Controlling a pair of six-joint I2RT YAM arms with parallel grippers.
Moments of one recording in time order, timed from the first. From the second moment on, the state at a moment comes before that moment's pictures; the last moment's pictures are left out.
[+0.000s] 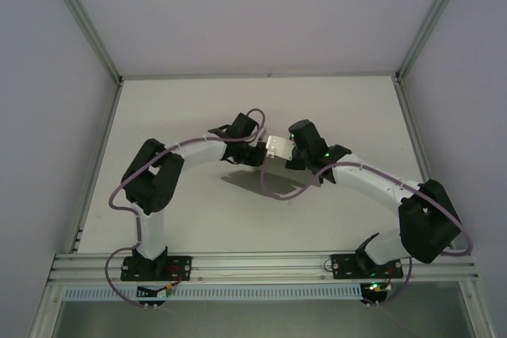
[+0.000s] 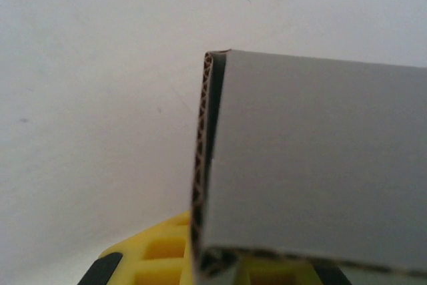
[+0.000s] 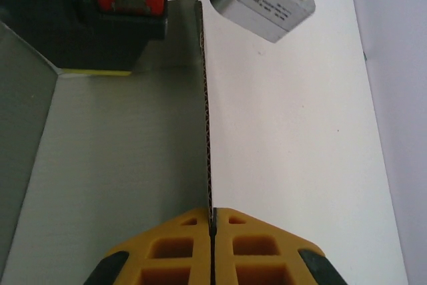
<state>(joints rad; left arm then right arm) -0.64 1.93 1.26 -0.36 0.17 -0.31 0.68 1.42 0.92 -0.29 0.14 -0.87</state>
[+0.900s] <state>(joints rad) -0.73 1.83 1.12 -0.17 -0.24 -0.39 0.71 1.38 0.89 -0.24 0.20 -0.81</state>
